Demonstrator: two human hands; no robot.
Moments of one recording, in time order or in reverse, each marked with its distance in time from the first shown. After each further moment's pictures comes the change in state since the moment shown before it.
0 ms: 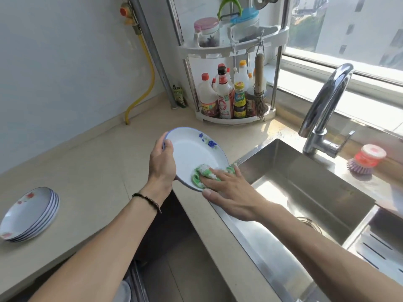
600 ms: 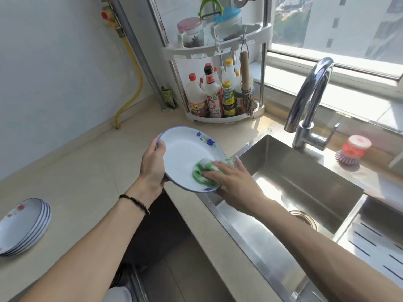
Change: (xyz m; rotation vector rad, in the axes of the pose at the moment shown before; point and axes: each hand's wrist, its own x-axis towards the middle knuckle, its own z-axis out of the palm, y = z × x) left_hand 0.003 0.003 0.003 -0.040 -0.134 -0.096; right_hand -0.001 0.034 0.008 -0.196 0.317 -0.067
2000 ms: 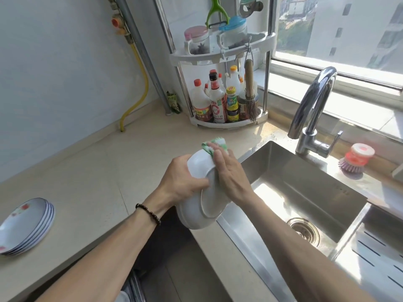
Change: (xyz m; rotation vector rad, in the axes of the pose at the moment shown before) left_hand -0.039 0.005 0.014 0.550 -0.332 0.333; right_hand 0.032 -0.035 -0.015 0.698 0.269 0.370
